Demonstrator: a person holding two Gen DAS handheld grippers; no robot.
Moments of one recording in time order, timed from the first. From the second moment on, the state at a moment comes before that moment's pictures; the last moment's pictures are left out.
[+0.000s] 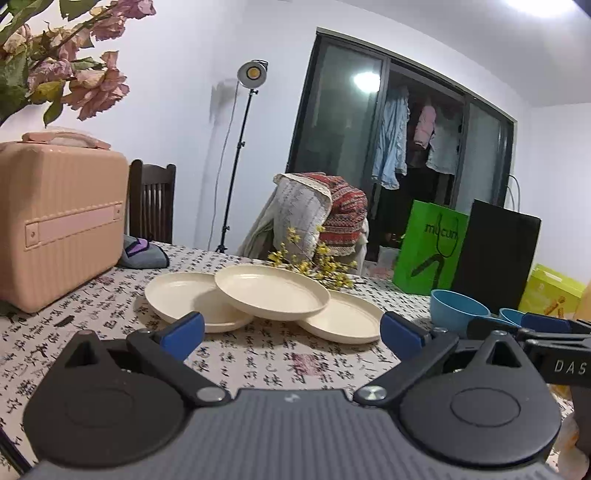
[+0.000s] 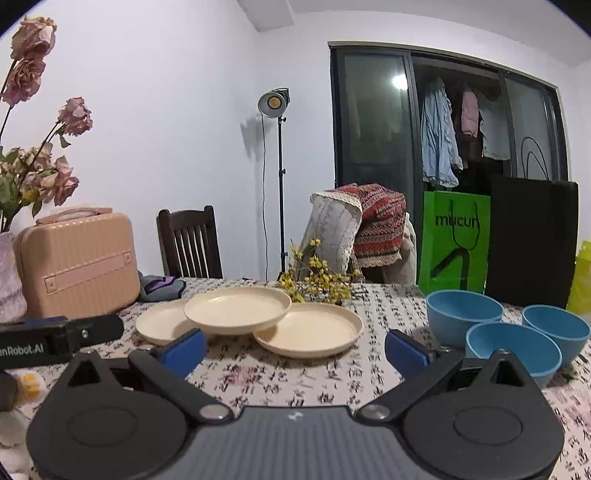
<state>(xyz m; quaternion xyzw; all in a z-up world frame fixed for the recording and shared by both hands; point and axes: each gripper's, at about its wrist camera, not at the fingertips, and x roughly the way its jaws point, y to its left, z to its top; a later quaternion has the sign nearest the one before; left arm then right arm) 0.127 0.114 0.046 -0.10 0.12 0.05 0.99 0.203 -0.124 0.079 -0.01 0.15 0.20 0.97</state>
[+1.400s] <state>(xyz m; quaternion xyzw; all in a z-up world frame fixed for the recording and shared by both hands) 0.258 0.199 0.106 -0.18 0.22 0.13 0.95 0.349 -0.059 0.118 0.06 0.21 0.20 0.96</state>
